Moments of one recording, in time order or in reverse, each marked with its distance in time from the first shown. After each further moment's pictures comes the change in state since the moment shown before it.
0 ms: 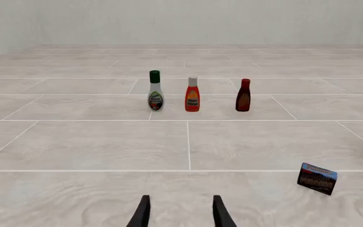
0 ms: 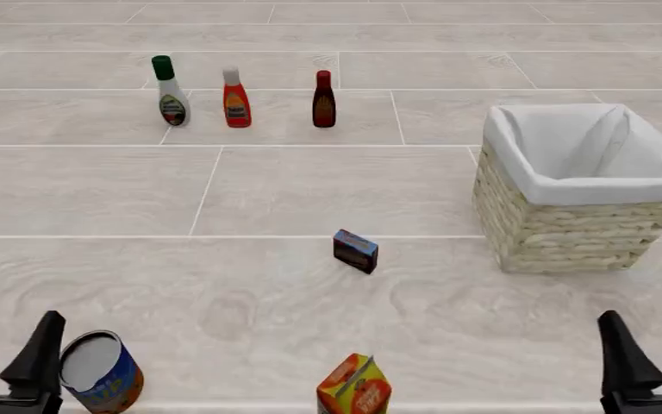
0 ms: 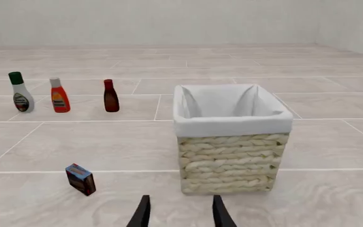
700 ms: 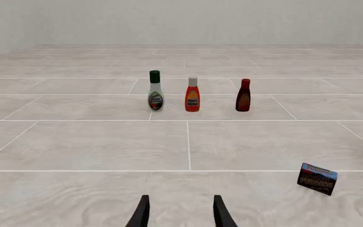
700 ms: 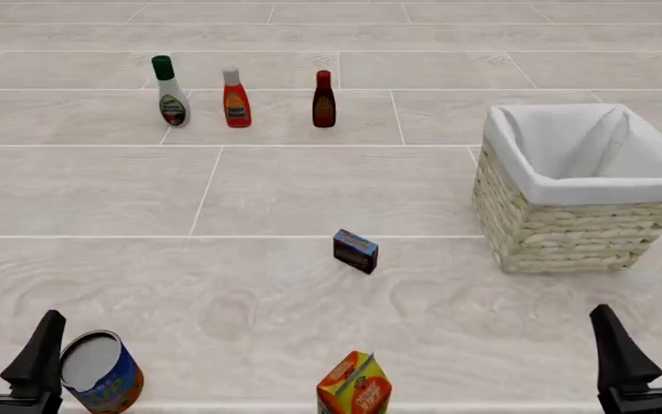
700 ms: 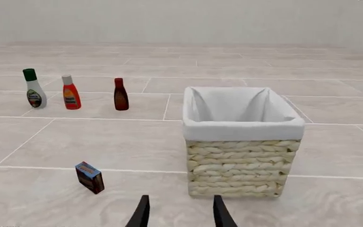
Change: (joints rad) left arm 0.000 0.004 -0.003 -0.001 0.000; right arm 0.047 0.055 -0.032 -0.014 -0.011
